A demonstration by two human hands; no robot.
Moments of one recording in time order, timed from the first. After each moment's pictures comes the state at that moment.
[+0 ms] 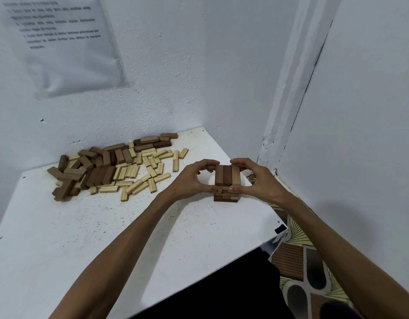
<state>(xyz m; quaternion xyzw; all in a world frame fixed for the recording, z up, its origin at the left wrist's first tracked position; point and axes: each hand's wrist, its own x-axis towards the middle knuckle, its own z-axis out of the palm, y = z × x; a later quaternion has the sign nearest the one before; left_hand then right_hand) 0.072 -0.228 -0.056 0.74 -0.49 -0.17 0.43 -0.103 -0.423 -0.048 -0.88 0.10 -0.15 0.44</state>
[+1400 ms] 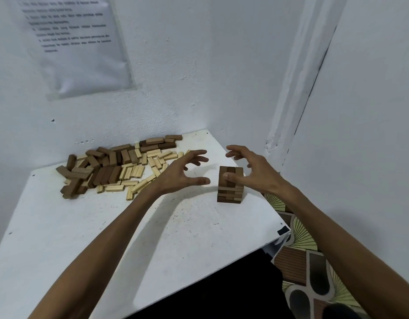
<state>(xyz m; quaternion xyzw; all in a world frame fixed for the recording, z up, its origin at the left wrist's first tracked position) 0.087 -0.188 -0.020 0.76 -0.48 -0.15 0.40 -0.085 -0.410 -0.012 -0.91 0.07 -0.15 0.38</state>
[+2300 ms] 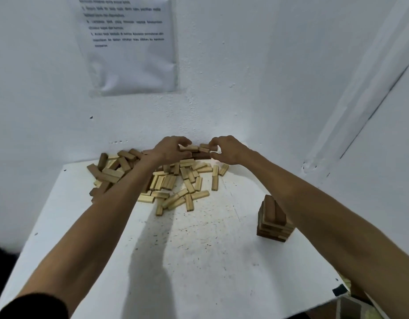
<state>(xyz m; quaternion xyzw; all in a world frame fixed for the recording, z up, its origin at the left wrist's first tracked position) 0.276 -0.152 -0.002 0.90 -0.35 -0.07 0.23 0.169 -0.368 0.007 -0.99 0.01 0.00 0.15</state>
